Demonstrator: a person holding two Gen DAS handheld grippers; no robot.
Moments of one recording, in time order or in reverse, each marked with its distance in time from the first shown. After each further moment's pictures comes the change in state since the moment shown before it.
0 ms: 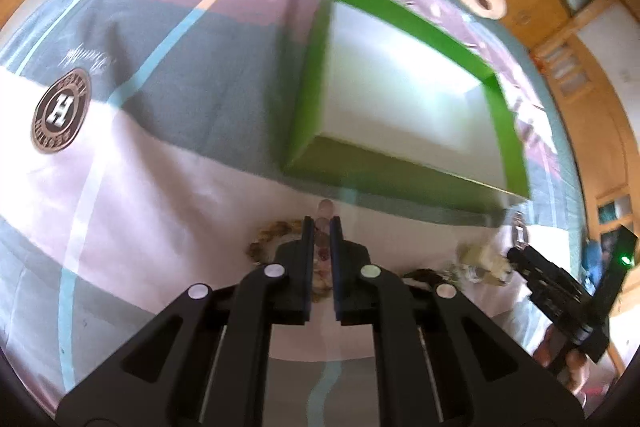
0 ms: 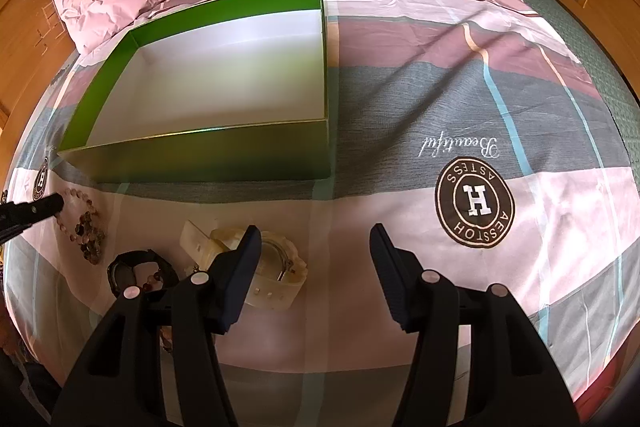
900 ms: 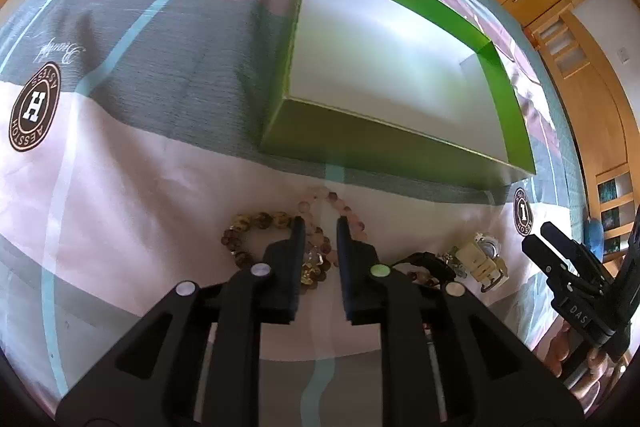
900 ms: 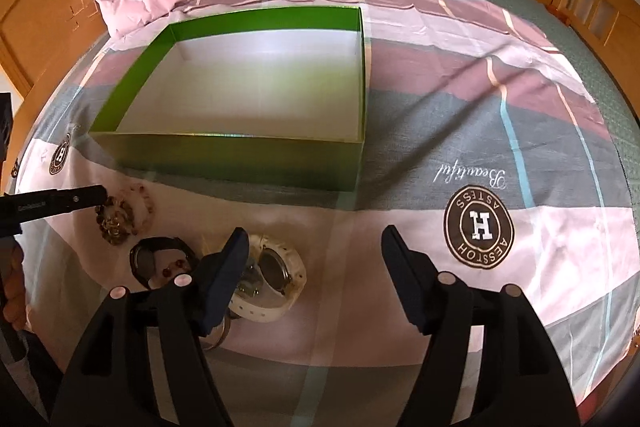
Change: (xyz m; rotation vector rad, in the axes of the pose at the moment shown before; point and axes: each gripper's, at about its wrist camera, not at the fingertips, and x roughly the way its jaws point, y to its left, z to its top) left arm 0.028 -0.010 -0.008 0.036 0.076 0.007; right arm -0.017 0.014 0.001 -0.119 -0.027 0.037
